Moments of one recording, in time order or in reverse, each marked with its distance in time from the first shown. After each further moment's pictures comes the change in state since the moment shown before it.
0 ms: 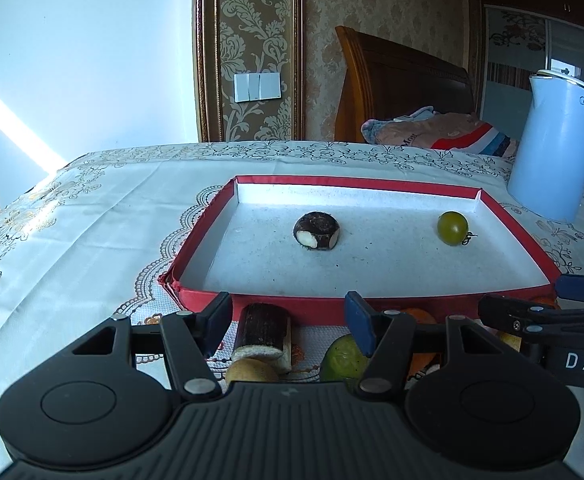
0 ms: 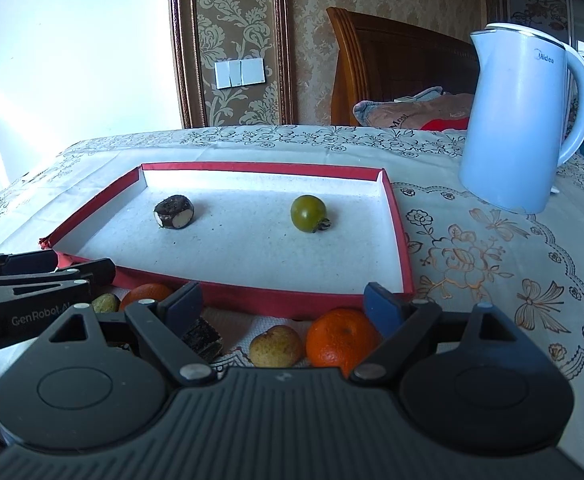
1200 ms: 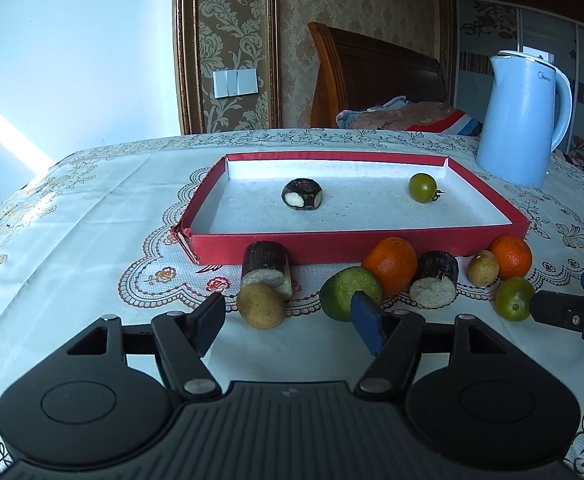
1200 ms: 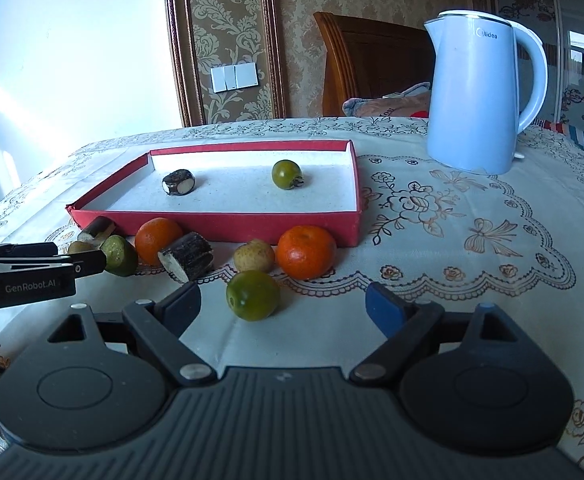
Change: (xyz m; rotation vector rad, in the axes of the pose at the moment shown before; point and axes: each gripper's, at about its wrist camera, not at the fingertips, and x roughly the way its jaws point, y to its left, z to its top) left arm -0.033 0.009 -0.035 0.065 0.000 -0.062; right arm -0.063 -0.022 -0.052 0.046 -0.024 0.010
